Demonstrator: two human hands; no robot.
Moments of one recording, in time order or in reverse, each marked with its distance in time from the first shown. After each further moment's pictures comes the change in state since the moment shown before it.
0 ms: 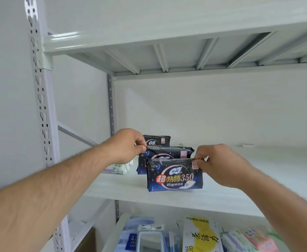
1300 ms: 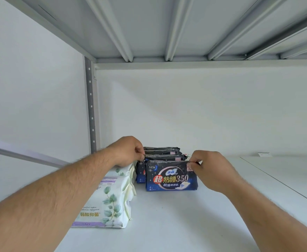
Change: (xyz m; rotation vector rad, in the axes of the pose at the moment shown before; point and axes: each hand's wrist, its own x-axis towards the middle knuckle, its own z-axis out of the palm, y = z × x) left_hand 0.217 -0.164 0.083 -0.037 -0.167 0.074; right_hand 0.192 0.007 0.130 -0.006 0.129 0.217
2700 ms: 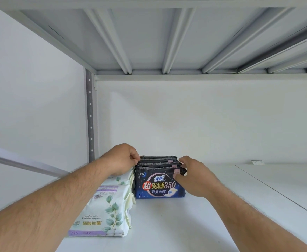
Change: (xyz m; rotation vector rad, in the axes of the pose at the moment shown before) left_hand -0.015 -0.003 -0.011 -0.101 0.066 -0.068; right_hand 0.005 -0.029 0.012 0.070 -0.093 0.038
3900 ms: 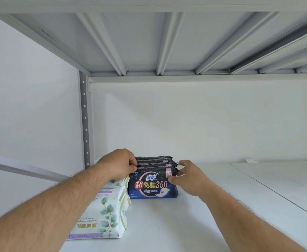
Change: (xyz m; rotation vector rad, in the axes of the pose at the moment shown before) left_hand -0.009 0.013 0.004 0.205 -0.055 -0.005; right_hand 0.005 0.012 0.011 0.479 -0.100 0.228
